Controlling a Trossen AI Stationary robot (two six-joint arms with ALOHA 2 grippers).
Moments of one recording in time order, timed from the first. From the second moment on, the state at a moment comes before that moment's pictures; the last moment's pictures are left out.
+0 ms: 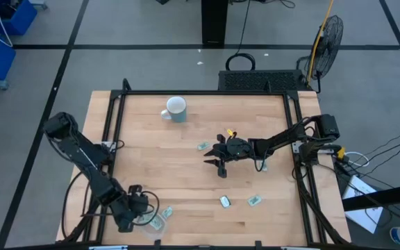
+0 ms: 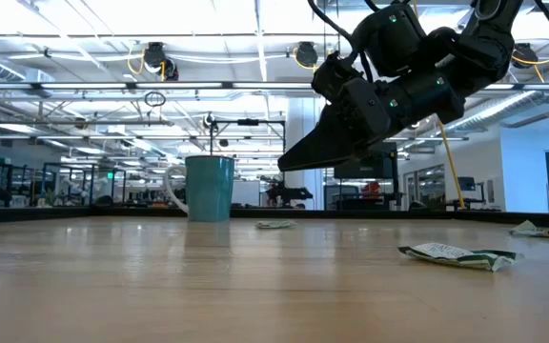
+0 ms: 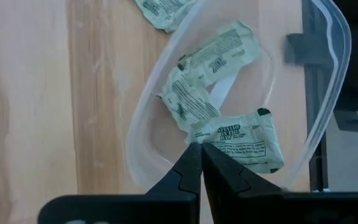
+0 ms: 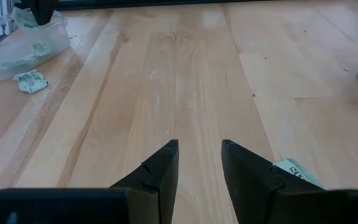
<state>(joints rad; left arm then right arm) -0.93 1.45 0.74 -0.39 -0.05 -0.90 0.03 1.75 0.67 0.63 0.00 0.07</state>
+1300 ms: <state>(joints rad) -0.77 1.38 0.92 -0.48 -0.20 -0.63 0.03 1.75 0.67 0.67 0.00 0.07</state>
